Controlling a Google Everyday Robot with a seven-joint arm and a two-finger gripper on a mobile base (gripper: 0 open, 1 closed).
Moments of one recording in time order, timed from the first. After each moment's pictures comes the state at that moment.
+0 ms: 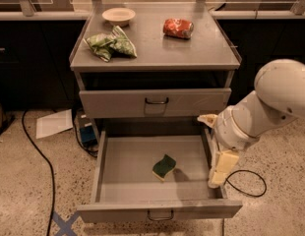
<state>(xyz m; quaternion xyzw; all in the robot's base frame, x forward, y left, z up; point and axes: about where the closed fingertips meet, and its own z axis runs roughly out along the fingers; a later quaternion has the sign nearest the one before) 0.456 -0.149 0.753 -0.70 0.68 0.10 0.20</state>
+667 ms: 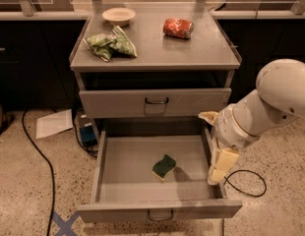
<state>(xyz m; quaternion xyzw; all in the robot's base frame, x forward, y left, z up) 0.464 -0.147 0.755 -0.69 0.68 0.09 0.21</state>
